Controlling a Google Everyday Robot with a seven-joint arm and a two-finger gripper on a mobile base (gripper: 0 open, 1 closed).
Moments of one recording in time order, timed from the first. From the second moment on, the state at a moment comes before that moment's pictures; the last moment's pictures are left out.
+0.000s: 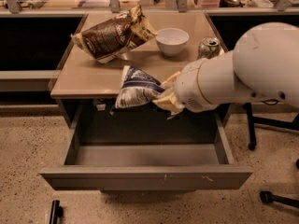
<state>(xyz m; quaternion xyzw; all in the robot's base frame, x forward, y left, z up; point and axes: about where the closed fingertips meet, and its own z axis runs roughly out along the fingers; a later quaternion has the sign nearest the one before) 0.492 -0.037 0.886 -0.54 0.74 0.09 0.40</state>
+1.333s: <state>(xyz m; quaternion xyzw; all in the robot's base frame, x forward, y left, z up) 0.451 -0.048 0.742 -0.45 0.81 0.19 0.33</state>
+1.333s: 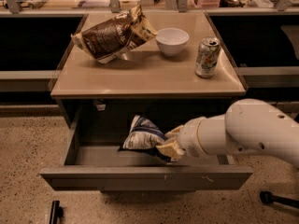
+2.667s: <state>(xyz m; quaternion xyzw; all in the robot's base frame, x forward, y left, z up) 0.453 -0.040 0.676 -0.44 0.82 0.24 0.29</state>
